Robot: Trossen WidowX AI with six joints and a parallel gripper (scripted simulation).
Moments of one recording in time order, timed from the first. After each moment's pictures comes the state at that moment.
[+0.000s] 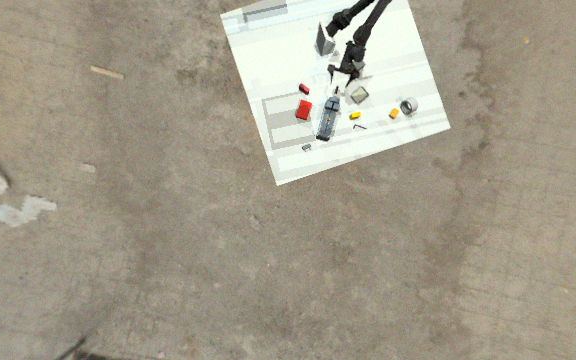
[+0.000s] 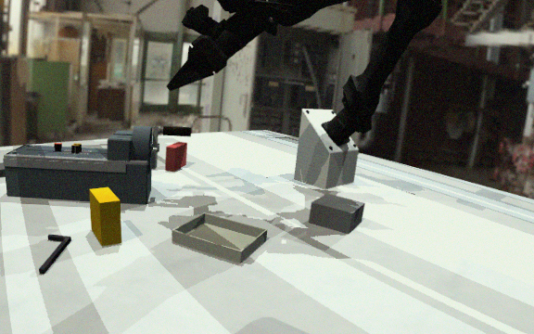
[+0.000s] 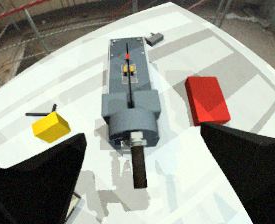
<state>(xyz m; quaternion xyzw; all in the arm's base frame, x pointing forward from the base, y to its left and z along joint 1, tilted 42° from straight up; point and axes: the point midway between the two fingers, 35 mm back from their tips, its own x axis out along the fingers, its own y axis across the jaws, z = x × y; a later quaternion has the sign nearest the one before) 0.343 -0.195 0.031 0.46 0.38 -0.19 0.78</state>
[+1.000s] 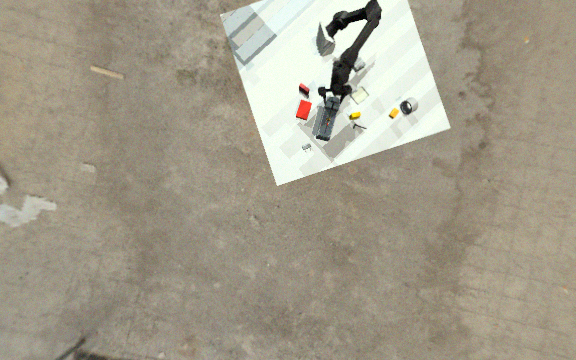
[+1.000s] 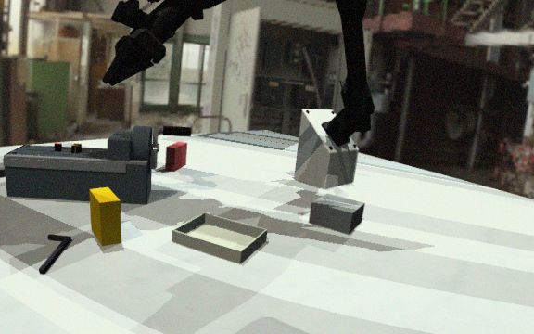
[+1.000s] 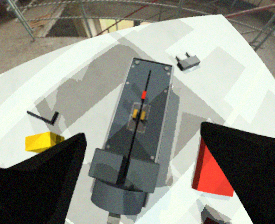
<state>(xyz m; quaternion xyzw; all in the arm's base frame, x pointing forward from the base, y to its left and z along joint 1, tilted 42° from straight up) 0.424 -0.271 -0.009 0.41 0.39 -0.03 0.83</state>
